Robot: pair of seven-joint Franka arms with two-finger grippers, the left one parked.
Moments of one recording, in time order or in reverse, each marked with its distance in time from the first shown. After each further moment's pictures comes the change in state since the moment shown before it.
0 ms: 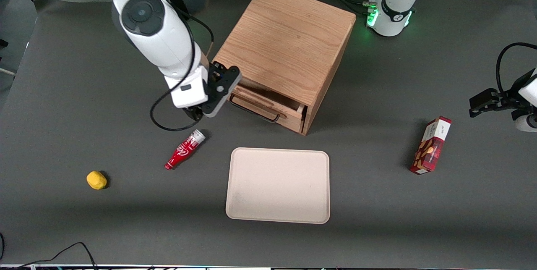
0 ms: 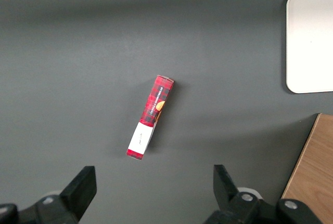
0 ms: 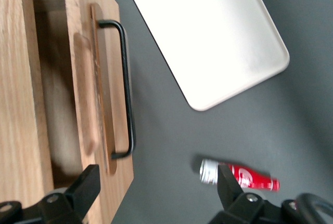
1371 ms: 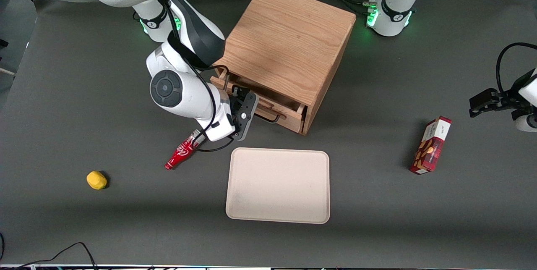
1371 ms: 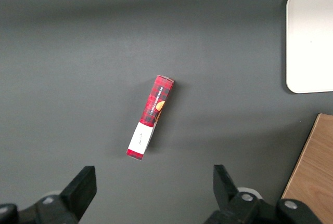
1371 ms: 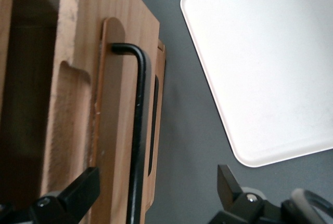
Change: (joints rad) arm -0.024 0.182 0.007 0.002 0.232 0.125 -0.206
